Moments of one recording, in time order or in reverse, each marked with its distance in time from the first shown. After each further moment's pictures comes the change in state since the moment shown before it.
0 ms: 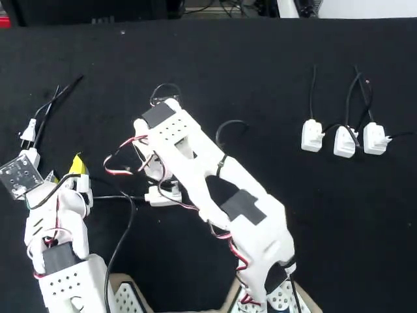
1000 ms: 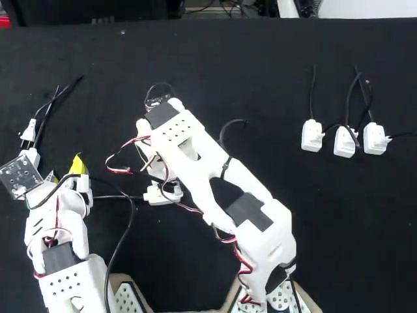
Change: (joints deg) left arm 0.0 0.0 0.0 0.0 0.0; right arm 0.1 -4.8 3.2 0.4 9.7
